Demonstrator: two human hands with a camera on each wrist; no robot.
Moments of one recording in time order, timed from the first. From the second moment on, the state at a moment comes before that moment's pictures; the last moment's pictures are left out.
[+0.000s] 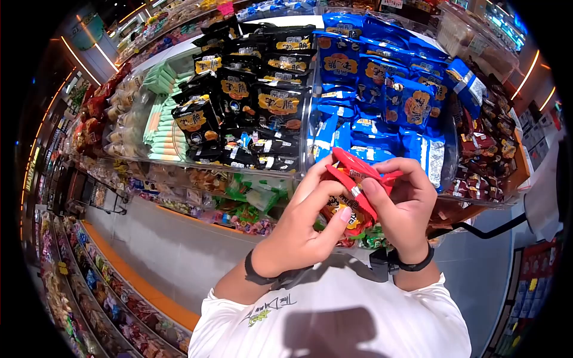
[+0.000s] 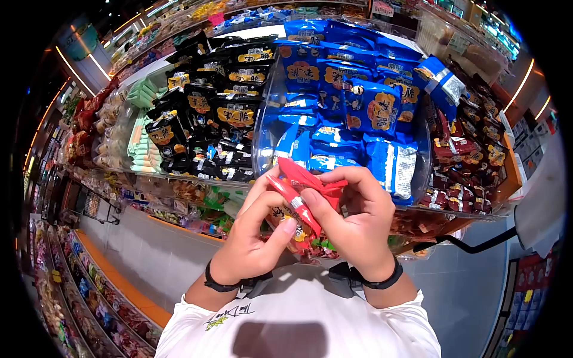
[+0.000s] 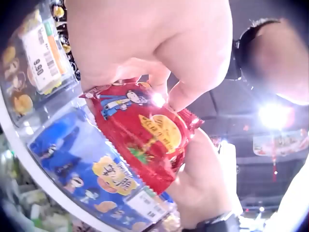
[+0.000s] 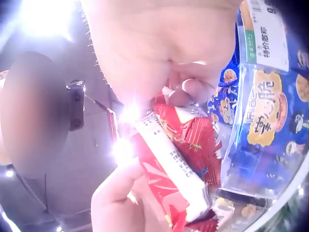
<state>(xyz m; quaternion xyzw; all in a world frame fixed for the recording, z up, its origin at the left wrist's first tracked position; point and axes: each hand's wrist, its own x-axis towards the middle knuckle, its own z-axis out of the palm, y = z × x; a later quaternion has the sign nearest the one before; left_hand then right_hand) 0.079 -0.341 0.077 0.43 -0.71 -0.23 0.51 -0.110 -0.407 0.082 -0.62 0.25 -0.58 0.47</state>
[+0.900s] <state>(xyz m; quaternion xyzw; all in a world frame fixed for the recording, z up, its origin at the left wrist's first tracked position) 0.121 -0.339 0.047 0.31 -0.46 -0.39 0.74 -0.139 -0.408 0.123 -0.80 0.40 -0.44 -0.08</state>
